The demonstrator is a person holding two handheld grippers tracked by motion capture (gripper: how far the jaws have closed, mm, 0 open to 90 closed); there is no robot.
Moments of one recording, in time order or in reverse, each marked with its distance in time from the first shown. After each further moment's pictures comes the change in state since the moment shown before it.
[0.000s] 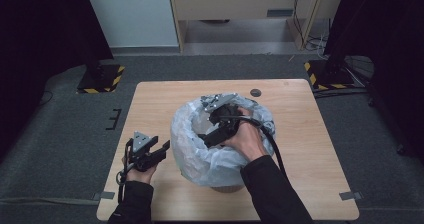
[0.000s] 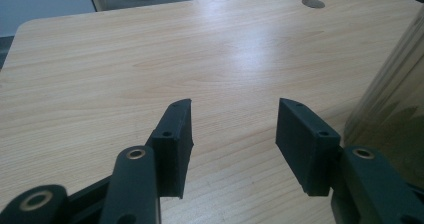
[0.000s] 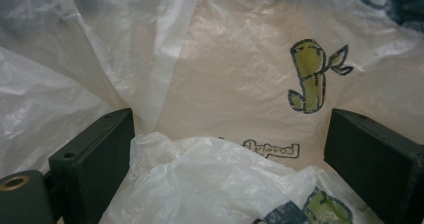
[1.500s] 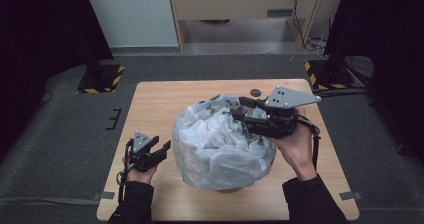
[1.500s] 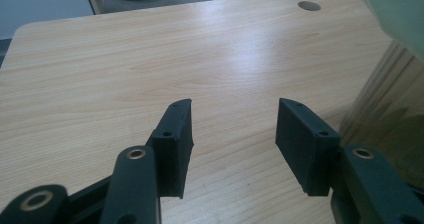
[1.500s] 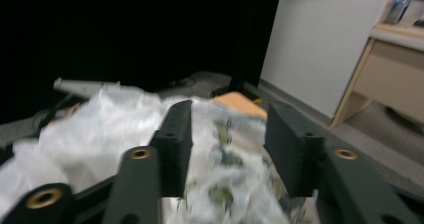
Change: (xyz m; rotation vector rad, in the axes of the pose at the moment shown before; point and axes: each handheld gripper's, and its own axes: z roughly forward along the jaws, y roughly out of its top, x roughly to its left) left arm -0.003 0.001 -0.001 -0.008 -0.006 0.001; right arm -0.021 -0.028 -0.131 -0.551 0.003 -0.034
